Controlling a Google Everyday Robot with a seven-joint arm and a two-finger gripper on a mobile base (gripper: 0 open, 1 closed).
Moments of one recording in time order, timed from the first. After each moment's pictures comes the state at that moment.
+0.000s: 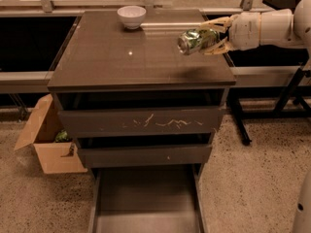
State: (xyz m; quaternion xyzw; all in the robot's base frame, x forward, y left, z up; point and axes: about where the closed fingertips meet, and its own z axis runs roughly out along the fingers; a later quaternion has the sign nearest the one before) arm 0.719 -0.165 0.932 -0.77 0.24 -0.08 0.58
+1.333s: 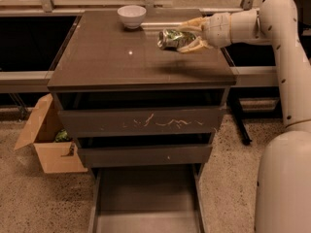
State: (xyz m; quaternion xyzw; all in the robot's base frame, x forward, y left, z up) arm 0.767 -0.115 0.908 -0.70 0.42 0.08 0.57
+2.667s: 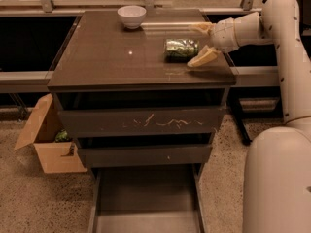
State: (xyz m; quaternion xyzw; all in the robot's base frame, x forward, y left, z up) arm 0.774 -0.148 0.868 -0.68 0.53 0.11 0.49
